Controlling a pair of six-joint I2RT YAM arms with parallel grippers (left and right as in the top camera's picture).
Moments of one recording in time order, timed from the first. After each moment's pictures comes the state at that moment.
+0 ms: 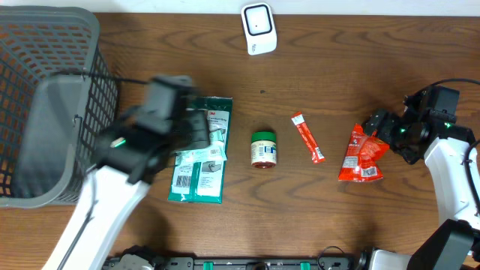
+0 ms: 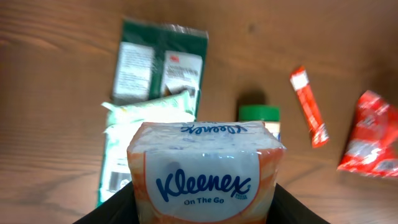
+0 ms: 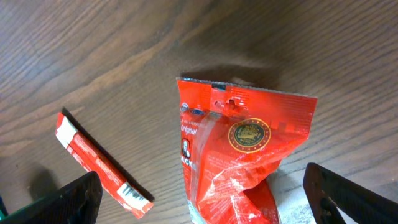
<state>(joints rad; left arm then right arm) -0.46 1.29 1.35 -1.09 -0.01 -0.51 -0.29 1.47 1.00 -0.72 -0.23 0.28</state>
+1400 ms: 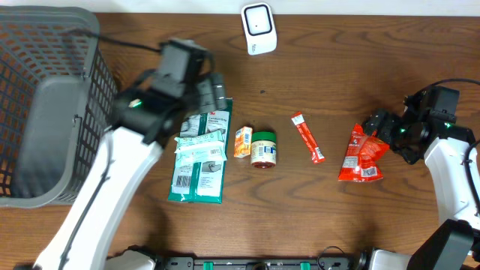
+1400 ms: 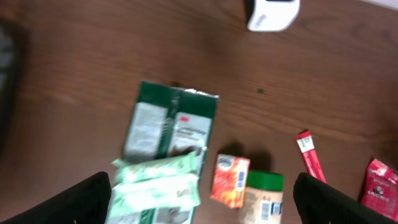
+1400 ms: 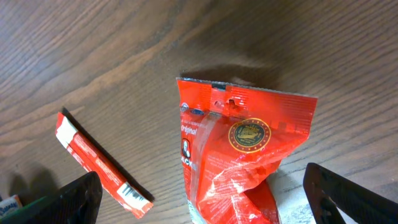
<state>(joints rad) -0.40 1.42 1.53 -1.03 -0.11 -0.53 -0.29 1.47 1.00 -0.72 -0.23 0.28</state>
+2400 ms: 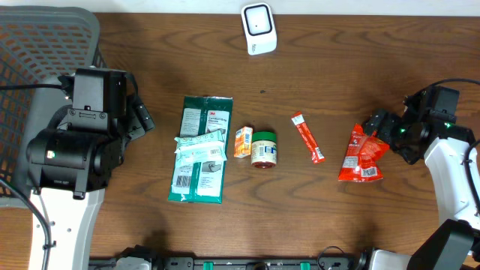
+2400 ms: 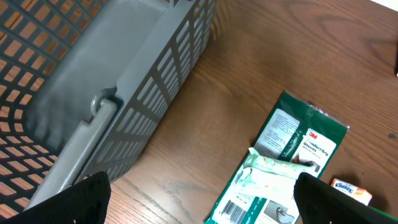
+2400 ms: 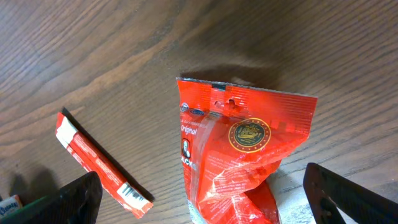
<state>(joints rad) -0.14 1.21 1.53 -1.32 -0.35 -0.52 -0.29 1.47 1.00 -0.72 -0.23 0.28</state>
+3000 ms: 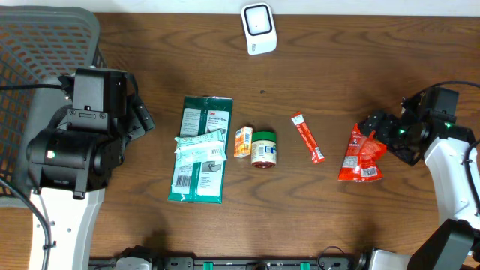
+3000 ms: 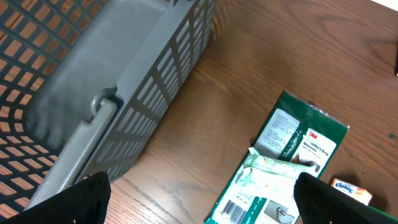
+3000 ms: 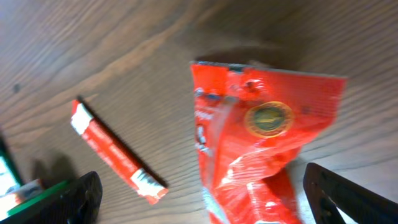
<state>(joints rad) -0.14 1.21 1.53 -1.32 -0.35 -0.52 -0.29 1.47 1.00 -0.74 -0.31 0.30</state>
